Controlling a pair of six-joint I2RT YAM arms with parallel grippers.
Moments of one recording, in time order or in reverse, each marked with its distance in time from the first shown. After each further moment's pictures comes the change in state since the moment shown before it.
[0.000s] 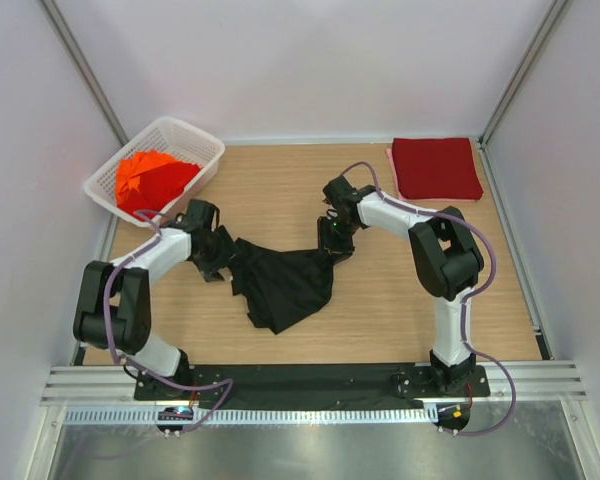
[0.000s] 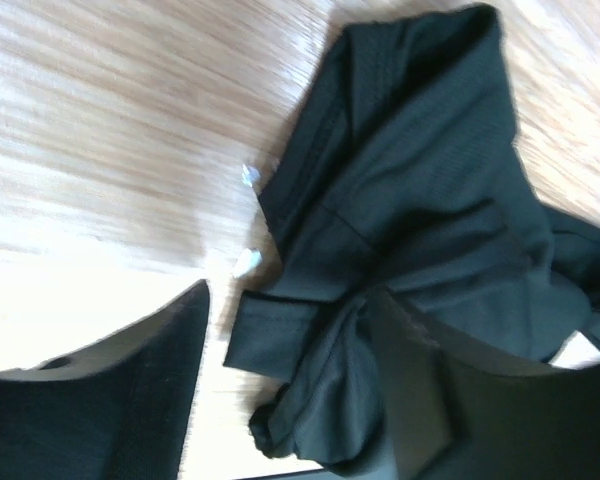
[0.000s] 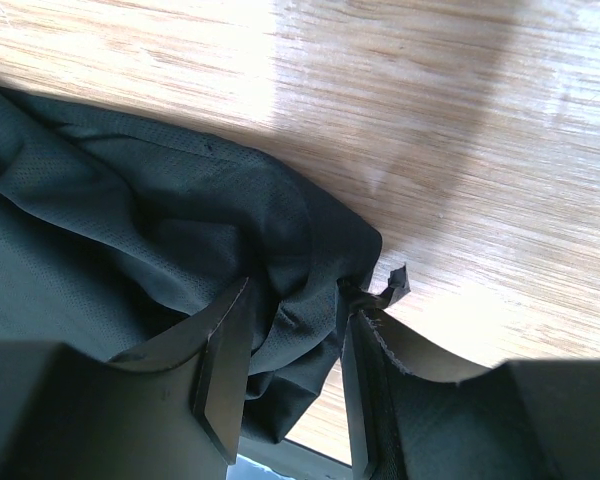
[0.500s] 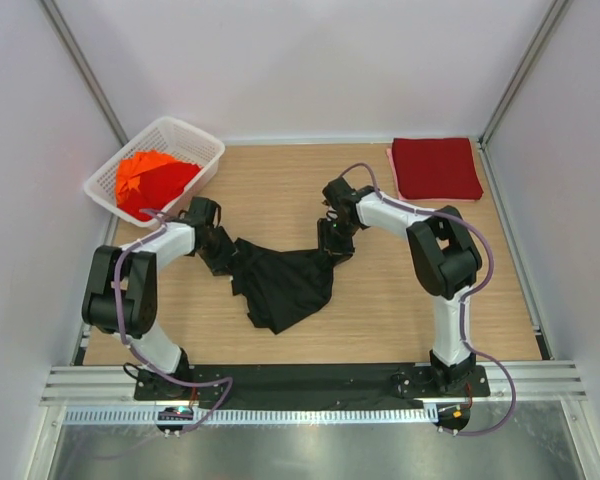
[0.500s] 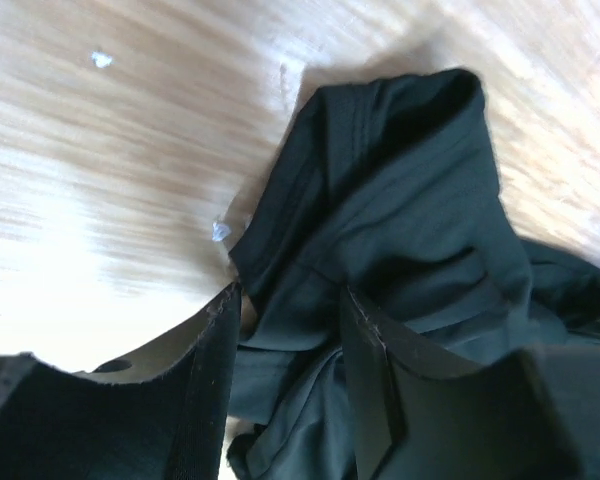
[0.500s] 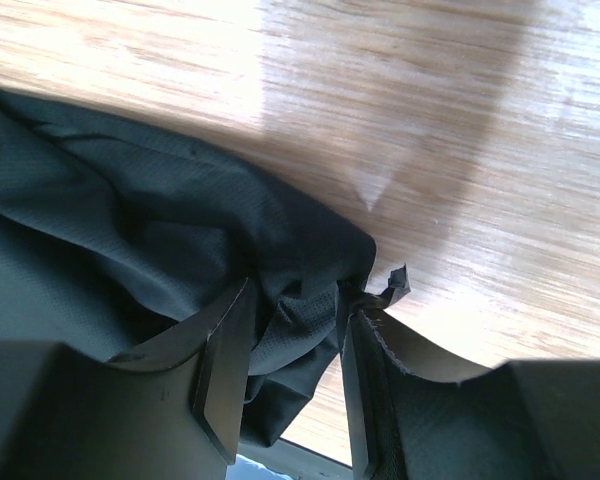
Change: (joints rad) left arm 0.014 0.085 0.026 0.062 0.027 -0.006; right arm 0.000 0.012 0.002 -0.010 0.000 -0.015
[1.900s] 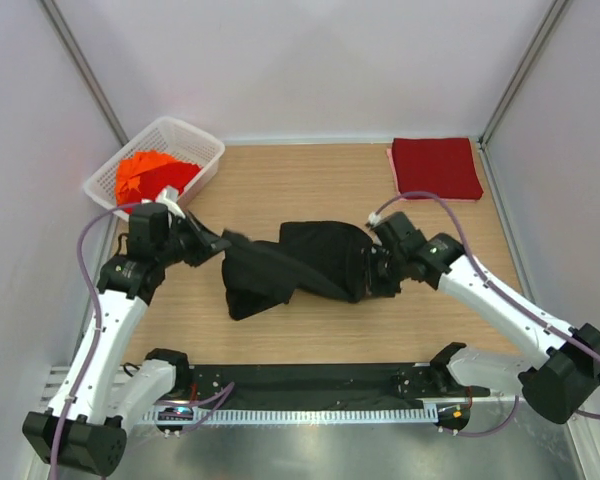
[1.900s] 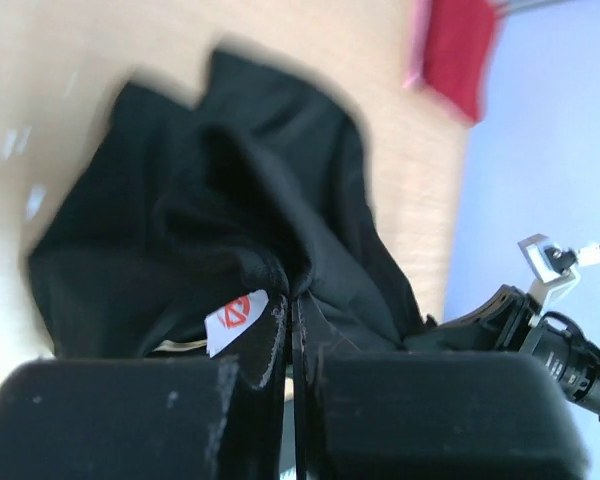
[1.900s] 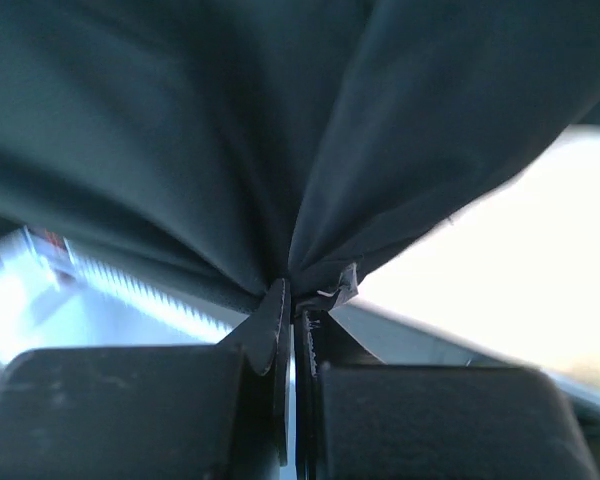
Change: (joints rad) left arm -0.001 -0.739 0.068 -0.115 0.161 -0.021; right arm 0.063 -0.885 -0.405 -0.178 0.091 0.108
